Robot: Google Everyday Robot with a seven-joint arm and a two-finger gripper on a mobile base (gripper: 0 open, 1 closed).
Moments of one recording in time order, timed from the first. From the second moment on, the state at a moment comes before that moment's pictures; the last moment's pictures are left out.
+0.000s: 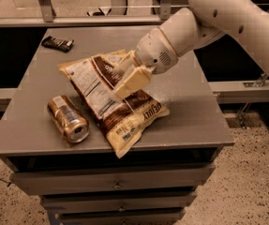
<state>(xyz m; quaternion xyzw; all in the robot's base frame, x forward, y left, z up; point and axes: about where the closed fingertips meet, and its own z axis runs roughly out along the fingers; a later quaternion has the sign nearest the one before) 0.506 0.033 0.912 -0.66 0.59 0.37 0.26</state>
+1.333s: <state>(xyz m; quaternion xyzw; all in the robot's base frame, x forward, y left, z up) 0.546 -0.103 0.945 -0.61 0.66 0.25 0.36</state>
